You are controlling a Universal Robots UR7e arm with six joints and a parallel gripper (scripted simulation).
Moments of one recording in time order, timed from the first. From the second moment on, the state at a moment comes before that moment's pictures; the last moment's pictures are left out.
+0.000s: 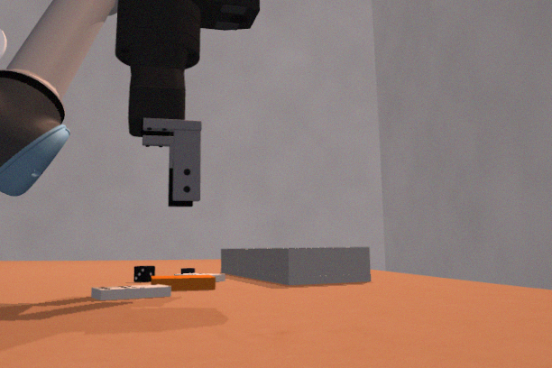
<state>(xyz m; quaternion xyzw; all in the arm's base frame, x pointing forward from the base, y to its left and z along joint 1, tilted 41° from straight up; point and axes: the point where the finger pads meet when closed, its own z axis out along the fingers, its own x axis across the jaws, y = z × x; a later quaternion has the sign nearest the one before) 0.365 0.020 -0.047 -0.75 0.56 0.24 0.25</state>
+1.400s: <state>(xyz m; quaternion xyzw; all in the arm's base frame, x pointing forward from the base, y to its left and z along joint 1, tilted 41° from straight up) 0.361 0.057 -0.092 -0.75 0.56 0.24 0.25</state>
